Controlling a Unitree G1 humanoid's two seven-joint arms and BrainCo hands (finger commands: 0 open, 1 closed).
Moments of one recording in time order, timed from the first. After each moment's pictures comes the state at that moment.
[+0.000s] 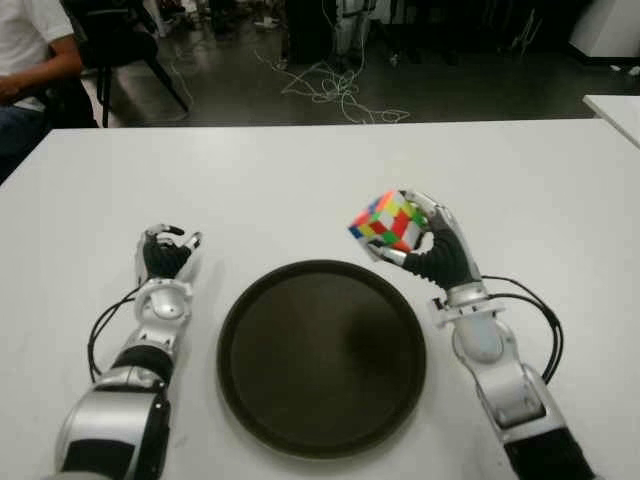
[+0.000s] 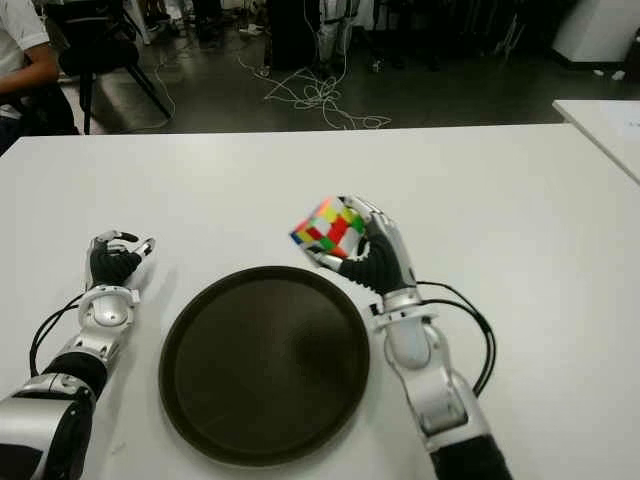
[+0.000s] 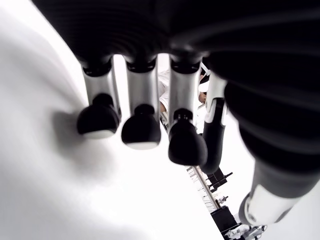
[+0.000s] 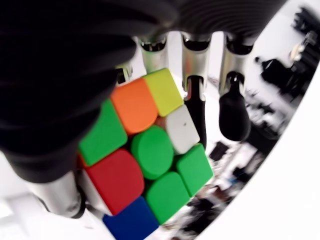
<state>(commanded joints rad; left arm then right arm) -0.56 0.19 0.03 1.21 0.18 -0.29 0.47 -0.08 -0.11 0.24 -0.11 -0.35 -0.17 -0.11</state>
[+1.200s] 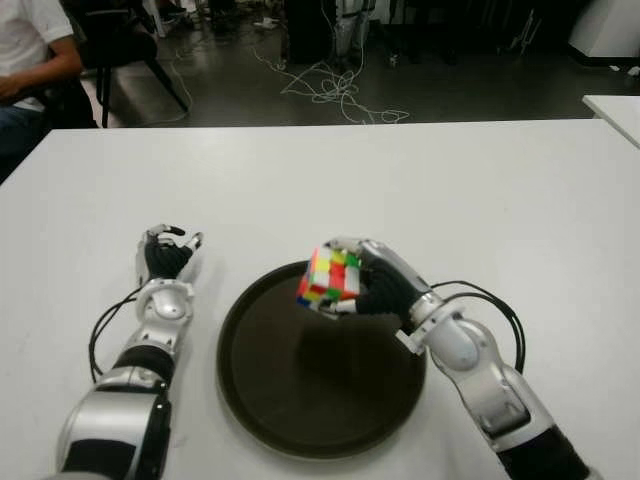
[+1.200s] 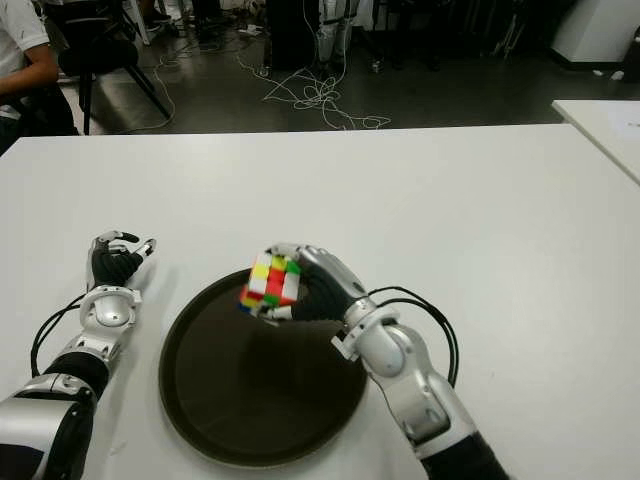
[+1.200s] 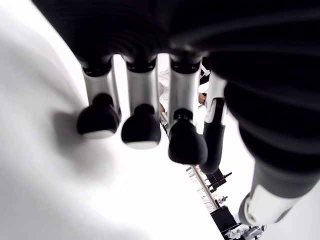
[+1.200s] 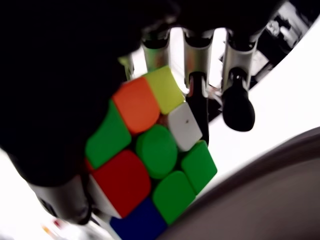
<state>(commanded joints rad) -0.57 0.19 0.02 1.20 0.19 -0.27 0.49 -0.17 -0.18 0.45 -0.14 -0.63 0.05 0.21</state>
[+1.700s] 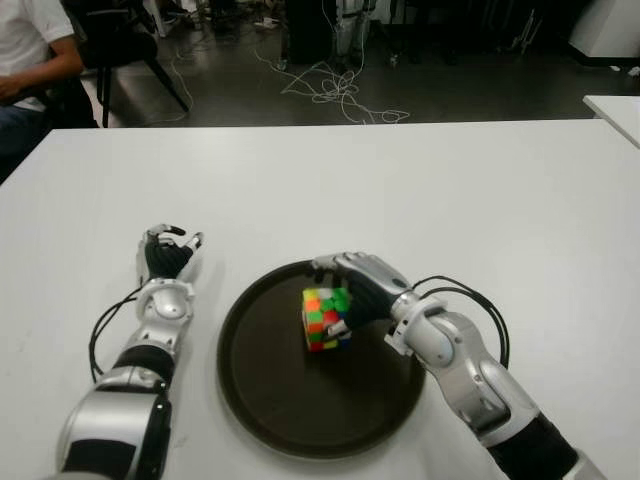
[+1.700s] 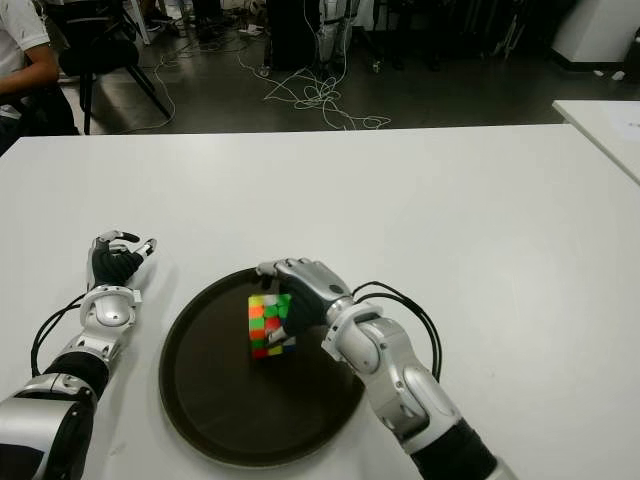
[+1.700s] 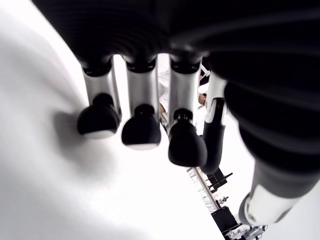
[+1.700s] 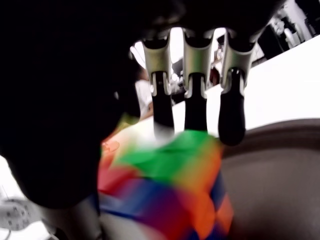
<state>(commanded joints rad) -0.57 0.19 0.01 1.20 0.20 -0.26 0.49 -0.21 -0.20 0.52 -0.13 -0.74 0.14 0.31</state>
